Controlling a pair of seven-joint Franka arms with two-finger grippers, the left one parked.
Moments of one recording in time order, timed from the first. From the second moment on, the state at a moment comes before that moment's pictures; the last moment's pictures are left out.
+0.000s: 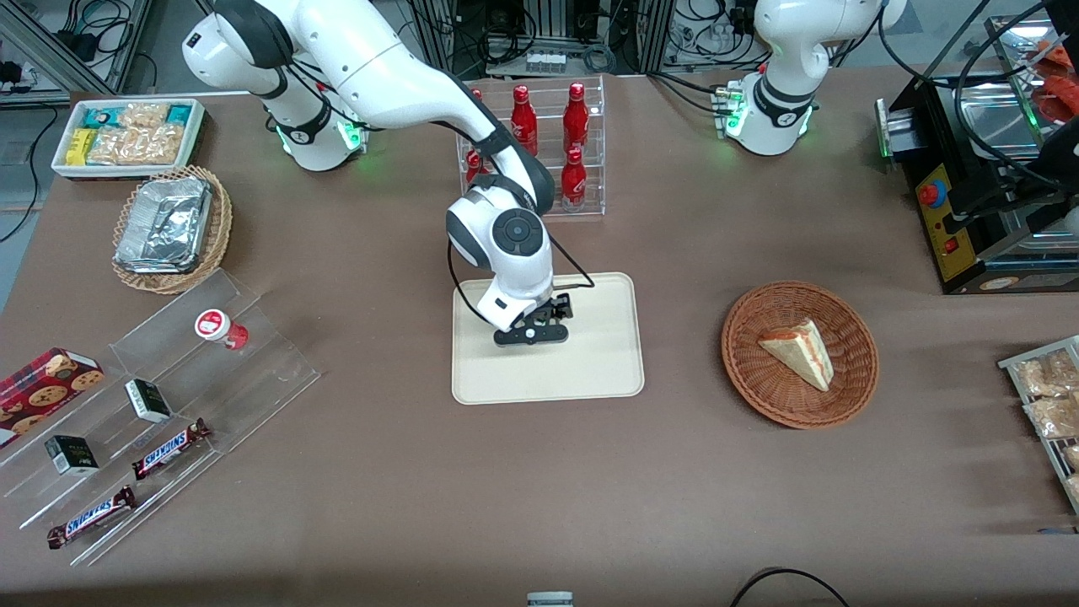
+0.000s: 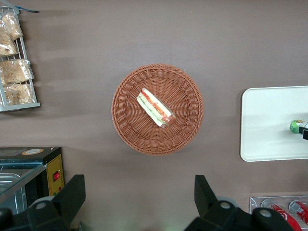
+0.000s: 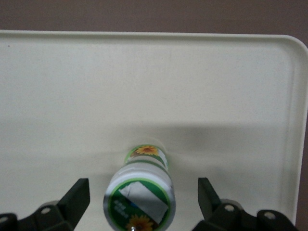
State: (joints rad) arm 0.88 0.68 -0.12 -1.58 0.08 2.30 0.70
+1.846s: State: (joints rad) arm 0.50 0.33 -0.16 -1.57 0.07 1.81 0.18
